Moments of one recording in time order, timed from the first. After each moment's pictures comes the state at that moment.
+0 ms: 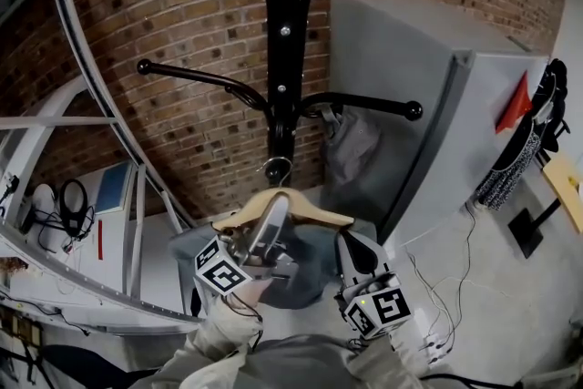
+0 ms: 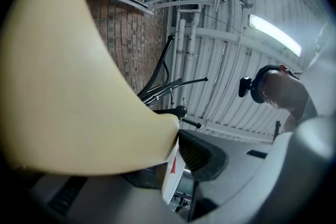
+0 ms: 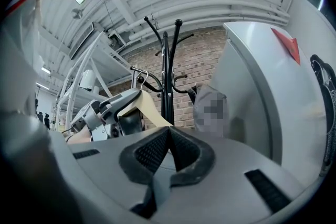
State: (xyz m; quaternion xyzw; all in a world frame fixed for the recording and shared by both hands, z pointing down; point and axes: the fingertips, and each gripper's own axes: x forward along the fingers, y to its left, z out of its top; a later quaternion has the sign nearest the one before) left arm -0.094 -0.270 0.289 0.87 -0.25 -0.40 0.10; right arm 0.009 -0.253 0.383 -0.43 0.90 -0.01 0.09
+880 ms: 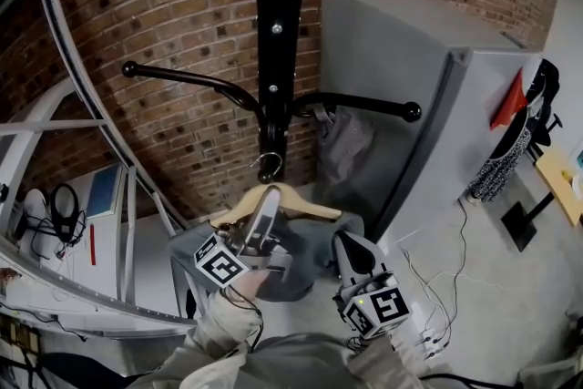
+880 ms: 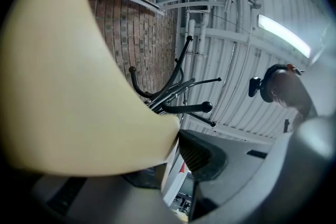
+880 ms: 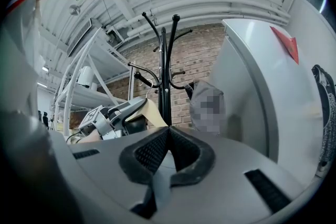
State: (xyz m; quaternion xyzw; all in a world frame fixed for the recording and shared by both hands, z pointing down) left arm -0.107 -0.308 0.319 0.86 -0.28 -0.40 0.14; right arm 0.011 -0.260 0.392 -0.44 0.89 -0.02 0.07
